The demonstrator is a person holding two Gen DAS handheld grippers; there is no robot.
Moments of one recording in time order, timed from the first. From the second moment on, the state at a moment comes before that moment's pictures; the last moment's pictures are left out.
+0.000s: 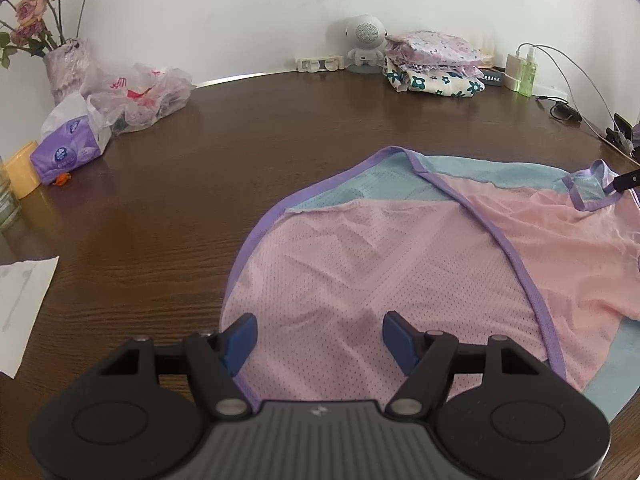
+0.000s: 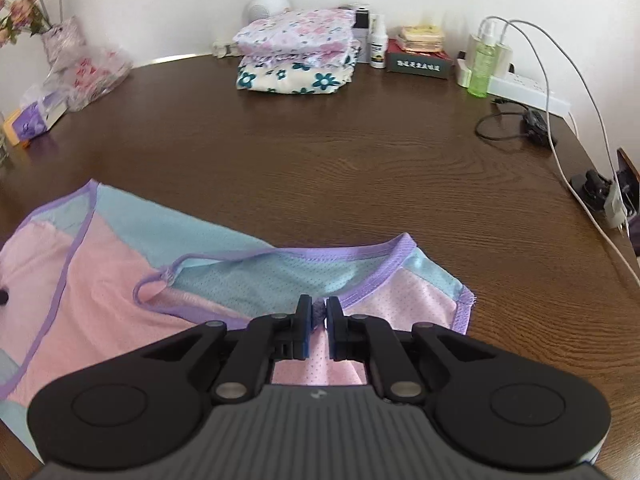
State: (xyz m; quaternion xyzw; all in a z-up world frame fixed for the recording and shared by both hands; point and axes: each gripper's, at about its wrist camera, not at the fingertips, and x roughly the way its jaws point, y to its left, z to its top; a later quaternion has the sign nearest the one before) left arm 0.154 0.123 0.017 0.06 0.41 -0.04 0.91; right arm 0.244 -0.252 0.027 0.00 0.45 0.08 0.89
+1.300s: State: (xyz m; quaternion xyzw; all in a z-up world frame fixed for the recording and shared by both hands) left arm 0.335 0.070 0.030 -0.10 0.48 -0.09 0.87; right arm 0.303 -0.181 0.009 0.13 0.48 0.15 0.85
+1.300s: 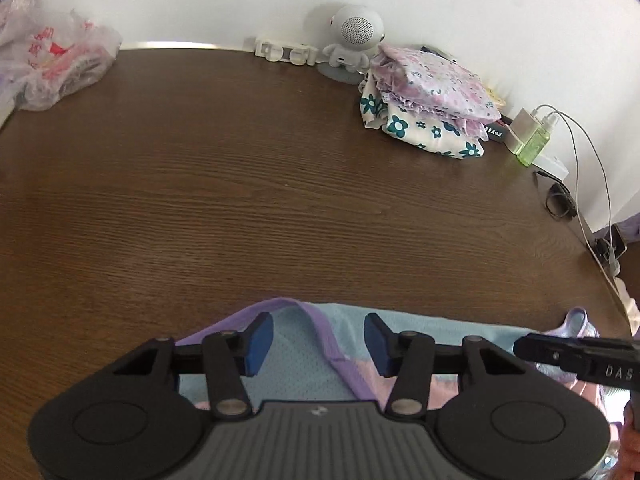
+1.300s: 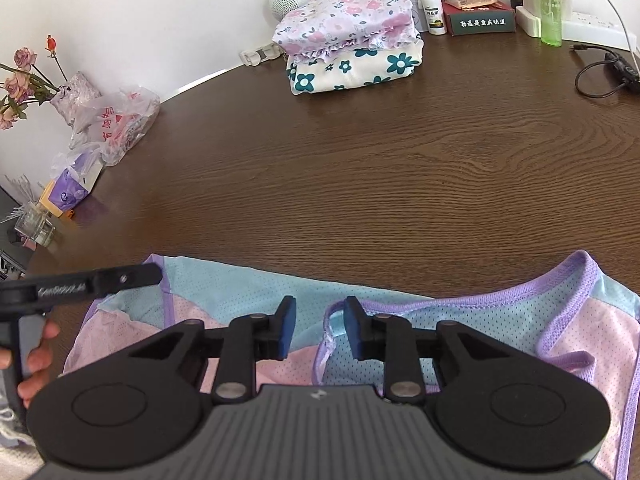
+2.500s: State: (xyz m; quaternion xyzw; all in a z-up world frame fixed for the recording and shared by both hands) left arm 0.330 0.089 0.013 -0.19 0.44 -0.09 0.87; right arm 0.311 -0.186 0.012 0.00 0.41 0.12 0.90
